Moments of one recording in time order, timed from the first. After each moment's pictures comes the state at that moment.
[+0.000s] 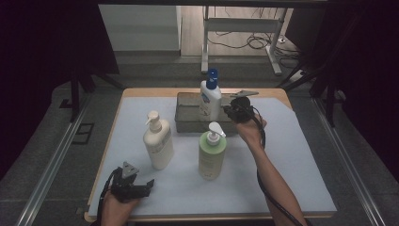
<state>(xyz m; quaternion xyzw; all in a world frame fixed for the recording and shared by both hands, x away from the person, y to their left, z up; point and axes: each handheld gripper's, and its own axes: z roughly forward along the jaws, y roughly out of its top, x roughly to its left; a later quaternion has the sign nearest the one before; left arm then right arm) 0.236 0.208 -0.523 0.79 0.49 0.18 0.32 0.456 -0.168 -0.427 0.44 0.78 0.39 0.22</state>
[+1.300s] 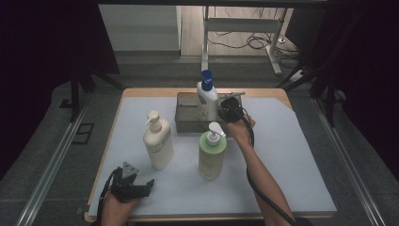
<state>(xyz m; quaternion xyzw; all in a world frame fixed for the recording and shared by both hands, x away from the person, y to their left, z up) 0.236 0.208 -0.523 0.79 0.49 0.18 0.32 0.479 -0.143 -0.458 0.46 0.79 0.35 0.20</state>
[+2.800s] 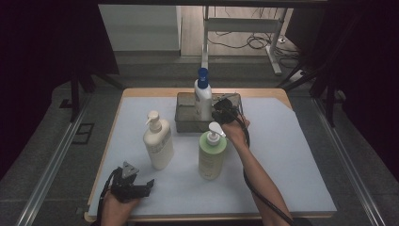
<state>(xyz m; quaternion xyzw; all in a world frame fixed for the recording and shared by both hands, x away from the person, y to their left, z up) 0.236 0.208 -0.523 0.79 0.49 0.18 0.32 0.478 -0.124 -0.463 0.44 0.81 0.34 0.18</state>
